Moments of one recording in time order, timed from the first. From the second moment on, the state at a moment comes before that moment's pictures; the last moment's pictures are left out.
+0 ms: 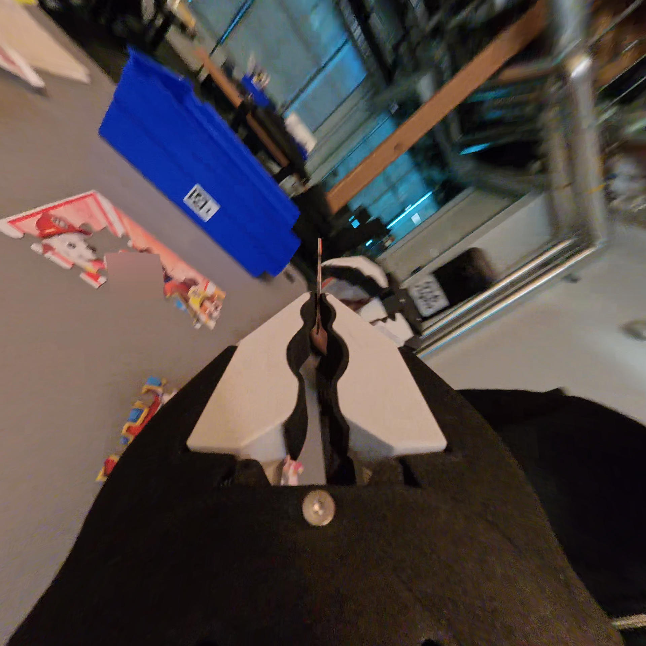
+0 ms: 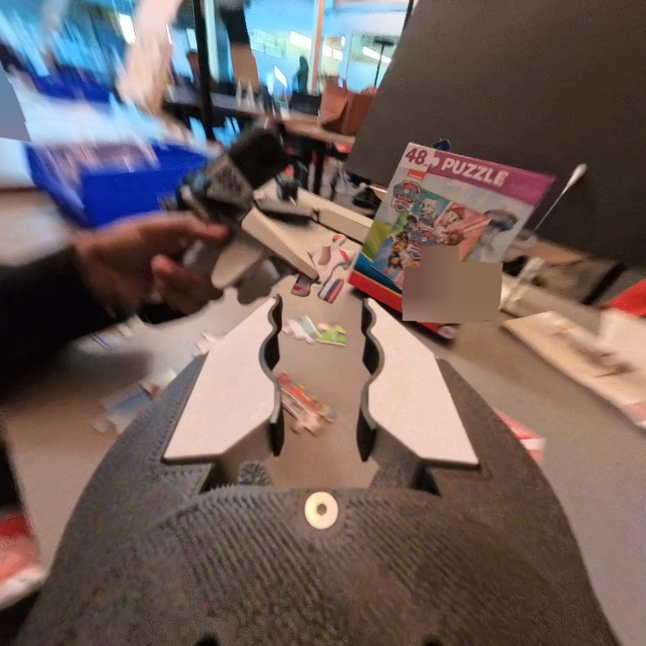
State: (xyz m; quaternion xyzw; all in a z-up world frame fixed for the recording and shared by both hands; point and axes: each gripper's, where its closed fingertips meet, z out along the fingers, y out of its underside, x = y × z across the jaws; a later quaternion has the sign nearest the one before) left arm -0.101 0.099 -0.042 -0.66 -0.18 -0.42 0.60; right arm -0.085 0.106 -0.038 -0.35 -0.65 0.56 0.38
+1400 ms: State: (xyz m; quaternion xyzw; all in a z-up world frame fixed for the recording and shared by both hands) left arm -0.161 0.072 -0.059 -0.62 -0.25 -0.37 0.65; right arm -0.132 0.111 -0.075 -0.40 -0.56 0.72 -0.12
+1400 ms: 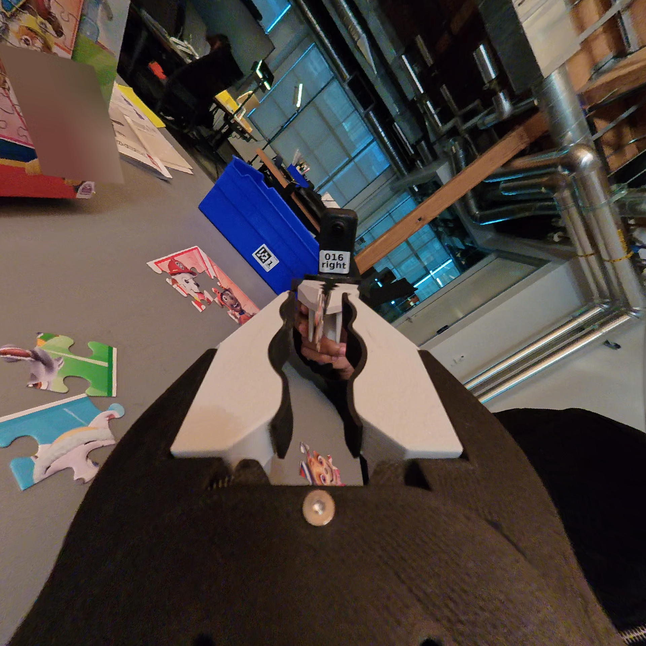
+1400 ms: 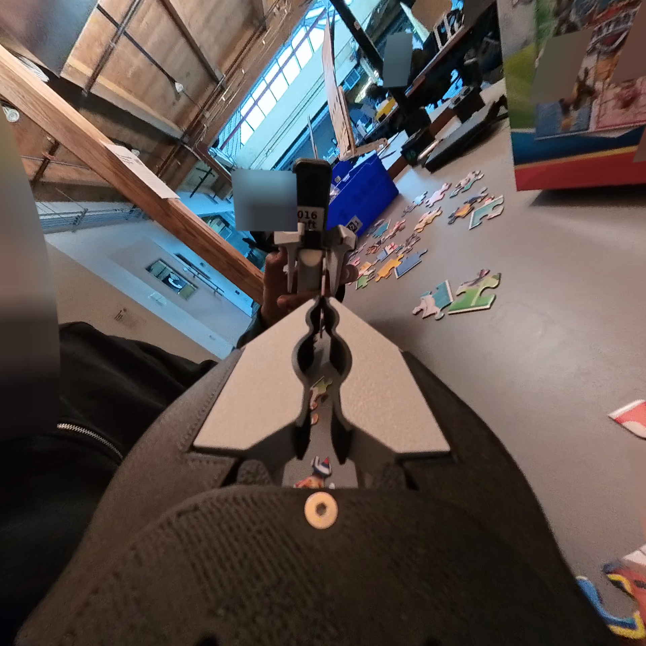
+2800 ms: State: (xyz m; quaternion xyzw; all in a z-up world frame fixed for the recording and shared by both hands) left arm -0.141 0.083 -0.081 -0.68 -0.22 -0.36 0.60; right arm -0.131 0.107 -0.081 -0.40 -0.56 0.71 -0.13
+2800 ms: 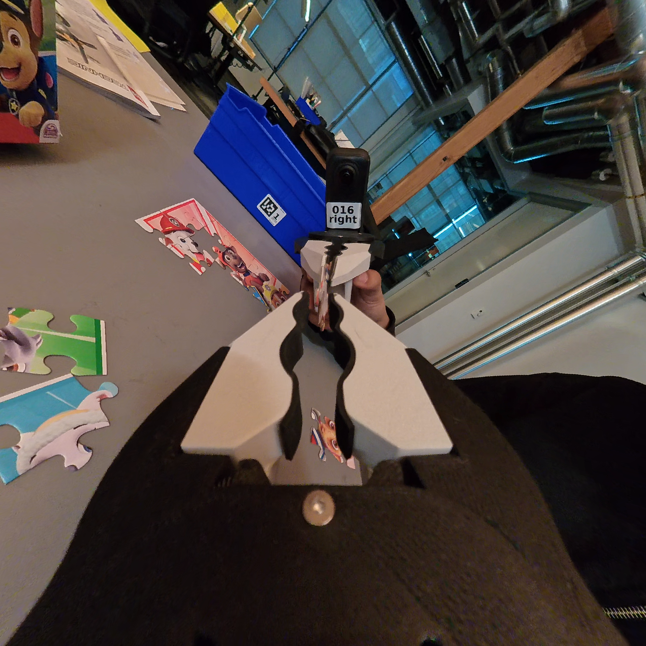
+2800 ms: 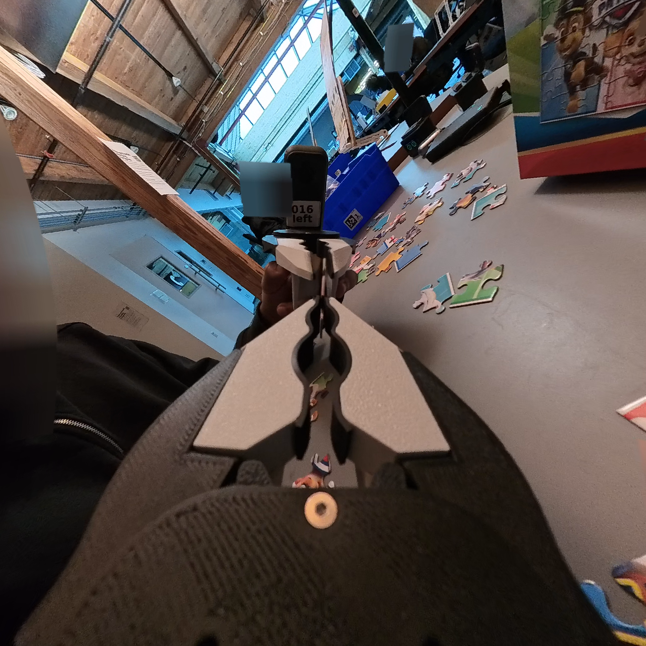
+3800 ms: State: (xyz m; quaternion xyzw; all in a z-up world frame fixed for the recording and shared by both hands) left arm -0.158 0.073 -0.082 -0.69 -0.25 -0.32 0.60; right arm -0.136 0.113 -0.078 -0.41 -0.55 0.72 -0.11
